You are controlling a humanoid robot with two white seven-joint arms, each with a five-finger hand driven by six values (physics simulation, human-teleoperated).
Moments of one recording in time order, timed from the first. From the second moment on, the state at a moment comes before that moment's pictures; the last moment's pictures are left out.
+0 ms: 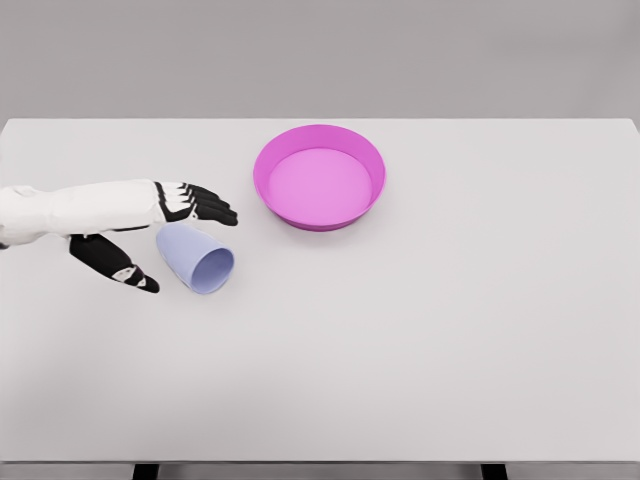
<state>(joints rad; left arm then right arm) -0.64 1.05 -0.72 -1.71 0.28 -0.61 -0.61 -0.04 0.00 -0.02 0.12 -0.02 0.11 0.04</state>
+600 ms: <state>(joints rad) -0.69 1.00 -0.76 -1.57 0.14 -0.61 -0.61 -0.03 0.00 -0.02 0.12 -0.02 0.11 0.04</state>
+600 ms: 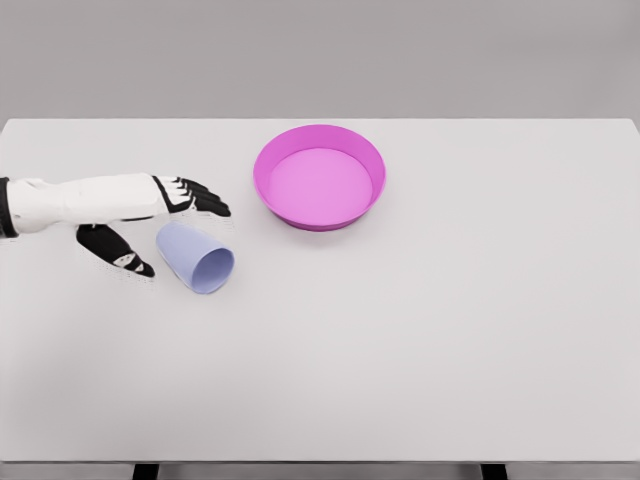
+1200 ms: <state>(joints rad) -0.69 0.87 -0.82 -1.39 0.06 -0.61 -0.61 -0.04 0.00 -0.02 0.12 -0.02 0.11 0.04</state>
